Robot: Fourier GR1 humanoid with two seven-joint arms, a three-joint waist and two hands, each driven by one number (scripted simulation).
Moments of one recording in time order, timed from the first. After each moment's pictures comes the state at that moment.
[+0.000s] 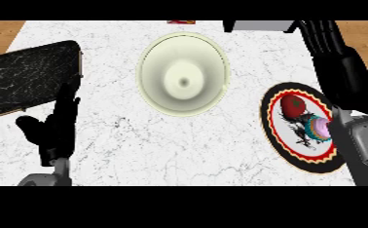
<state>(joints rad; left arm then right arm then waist) -0.03 0.24 -0.07 -1.47 0.22 0.42 0.05 -0.41 -0.44 0.10 -1.53 -0.29 -0.02 -0.24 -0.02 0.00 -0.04</state>
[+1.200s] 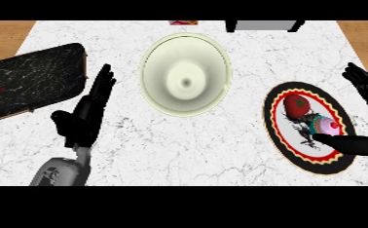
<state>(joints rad) -0.15 0.23 -0.21 -1.52 0.13 0.24 0.05 -0.04 -0.58 -0.04 -1.49 -0.19 0.00 -0.44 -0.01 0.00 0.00</state>
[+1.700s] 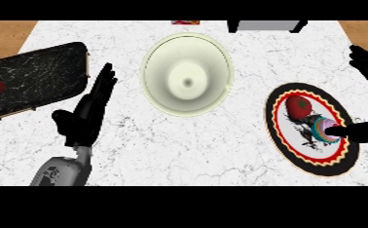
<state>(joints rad) -0.16 0.22 -0.20 -1.53 0.12 0.22 0.06 -0.13 -0.71 -0.02 -1.56 -0.16 0.08 -0.02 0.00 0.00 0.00</state>
